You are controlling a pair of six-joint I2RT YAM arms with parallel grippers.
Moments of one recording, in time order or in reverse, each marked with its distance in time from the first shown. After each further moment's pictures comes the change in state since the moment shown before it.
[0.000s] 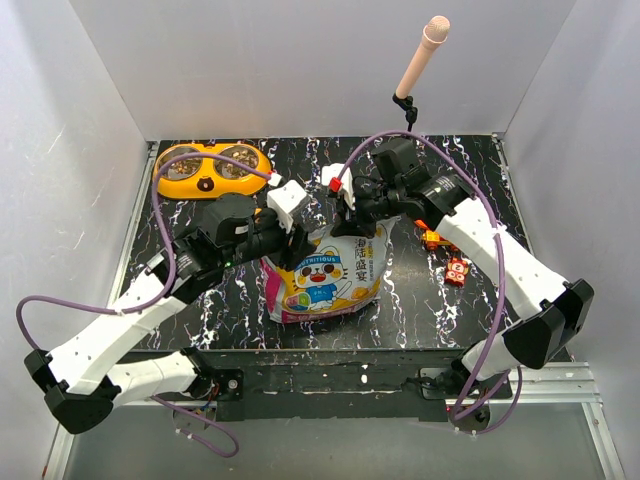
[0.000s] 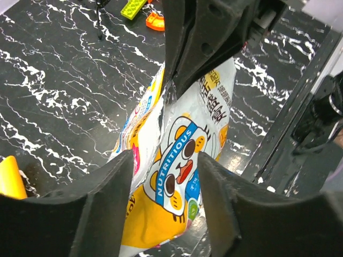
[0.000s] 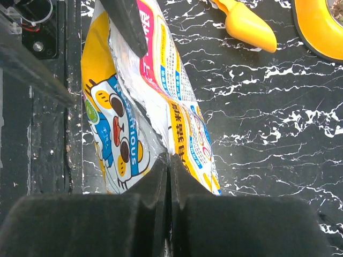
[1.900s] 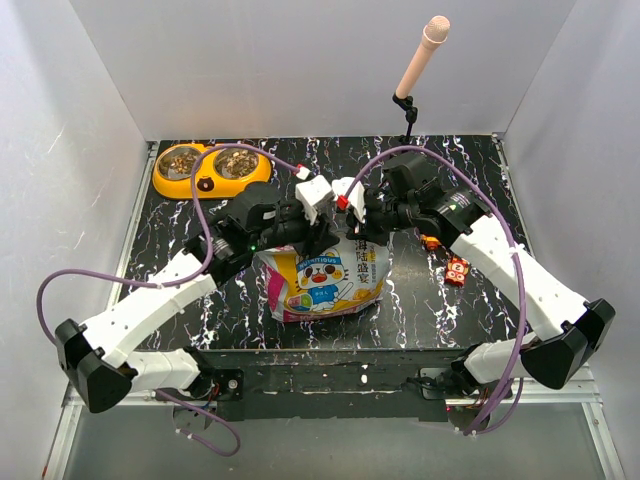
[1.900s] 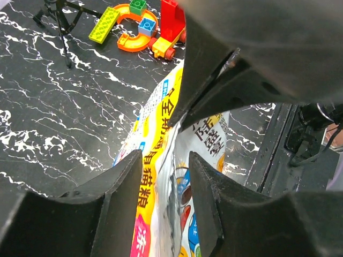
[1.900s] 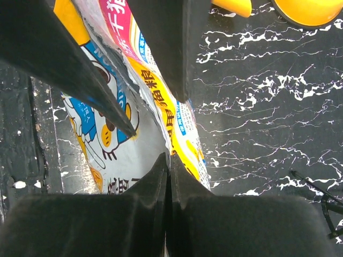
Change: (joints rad) left arm 0.025 0.138 -0.038 0.227 0.167 0.035; right arm 0.019 -0.127 -0.114 0.006 0.192 -0.043
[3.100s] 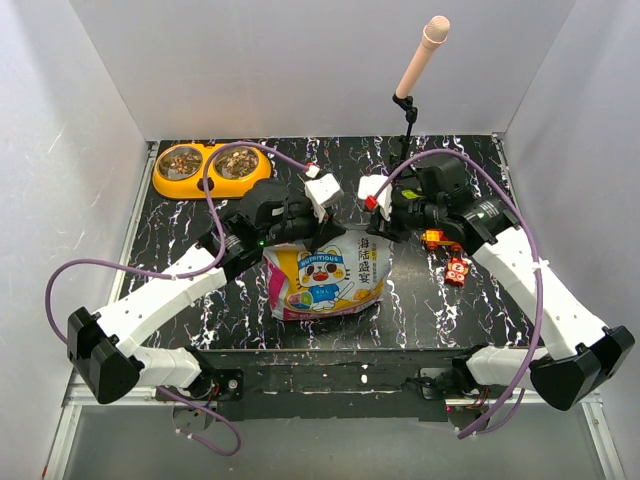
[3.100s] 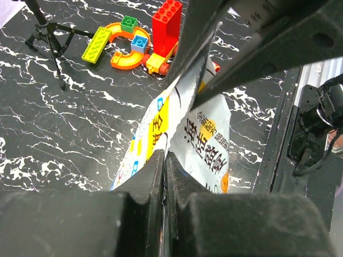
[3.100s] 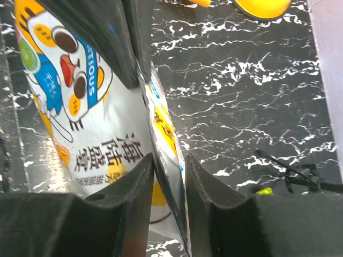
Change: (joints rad) left arm 0.003 0.084 -0.013 0.133 0.063 0.023; right arm -0.119 -0.107 -0.093 0.047 -0.040 -0.062
